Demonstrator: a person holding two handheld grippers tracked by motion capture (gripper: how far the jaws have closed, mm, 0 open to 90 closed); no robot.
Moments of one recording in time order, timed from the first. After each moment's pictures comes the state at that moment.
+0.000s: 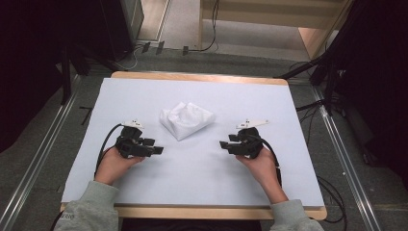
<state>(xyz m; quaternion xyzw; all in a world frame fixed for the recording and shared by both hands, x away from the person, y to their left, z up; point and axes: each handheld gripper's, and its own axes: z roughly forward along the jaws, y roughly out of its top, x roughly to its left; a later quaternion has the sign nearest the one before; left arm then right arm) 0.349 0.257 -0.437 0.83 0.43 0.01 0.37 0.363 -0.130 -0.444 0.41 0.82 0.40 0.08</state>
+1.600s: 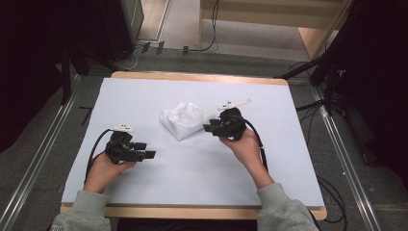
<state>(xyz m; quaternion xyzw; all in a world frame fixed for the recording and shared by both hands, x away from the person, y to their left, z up) 0.327 0.276 -0.430 0.81 0.45 0.01 0.37 0.397 -0.078 -0.402 0.37 0.82 0.42 0.07</state>
